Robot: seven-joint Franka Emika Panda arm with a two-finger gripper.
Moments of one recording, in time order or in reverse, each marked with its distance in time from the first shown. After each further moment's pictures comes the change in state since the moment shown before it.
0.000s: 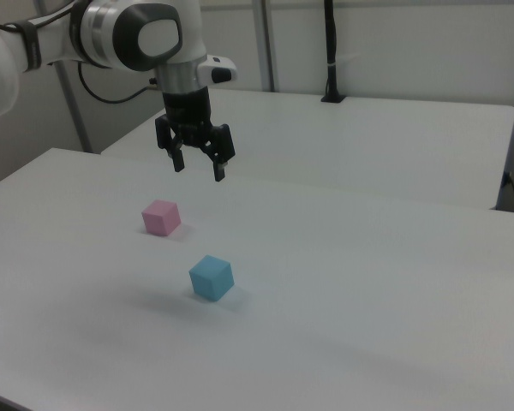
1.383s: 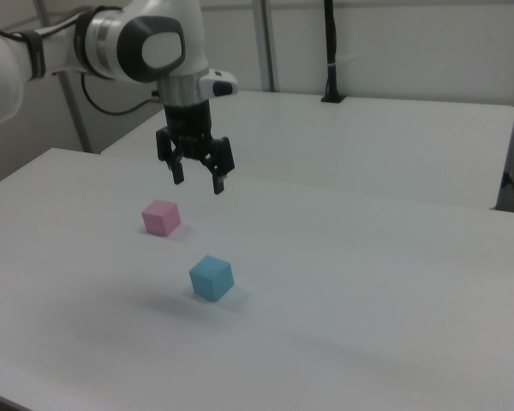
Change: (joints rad) arm -0.004 0.002 0.006 -0.033 -0.008 -0.001 0.004
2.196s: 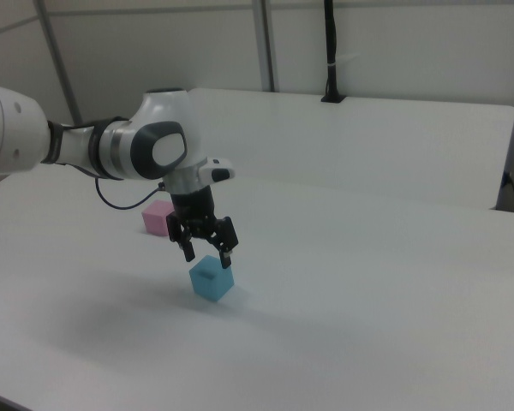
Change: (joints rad) arm 0.055 0.028 0.009 -0.397 -0.154 0.397 0.114
